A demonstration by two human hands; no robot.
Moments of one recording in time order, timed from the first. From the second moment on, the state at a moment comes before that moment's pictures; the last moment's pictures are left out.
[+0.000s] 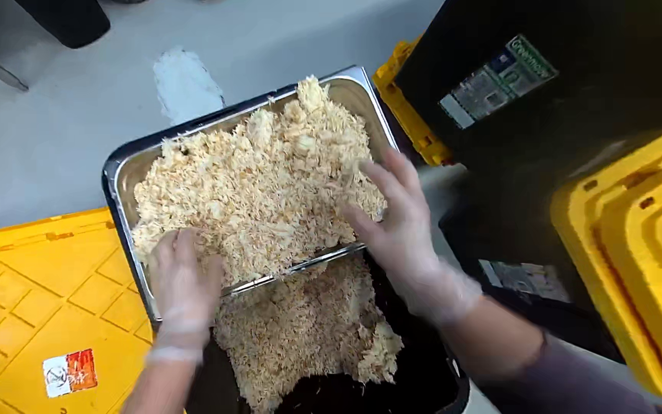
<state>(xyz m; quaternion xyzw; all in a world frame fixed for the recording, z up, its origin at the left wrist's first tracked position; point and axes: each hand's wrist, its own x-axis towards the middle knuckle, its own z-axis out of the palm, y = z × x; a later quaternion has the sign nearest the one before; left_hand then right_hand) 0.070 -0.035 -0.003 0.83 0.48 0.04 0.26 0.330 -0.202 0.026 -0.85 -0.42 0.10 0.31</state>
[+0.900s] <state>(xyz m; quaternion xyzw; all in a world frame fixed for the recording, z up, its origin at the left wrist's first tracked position) -0.008 -0.250 -0.271 0.27 0.69 -0.26 0.62 0.191 -0.295 -0.287 -0.71 0.04 0.70 0.00</state>
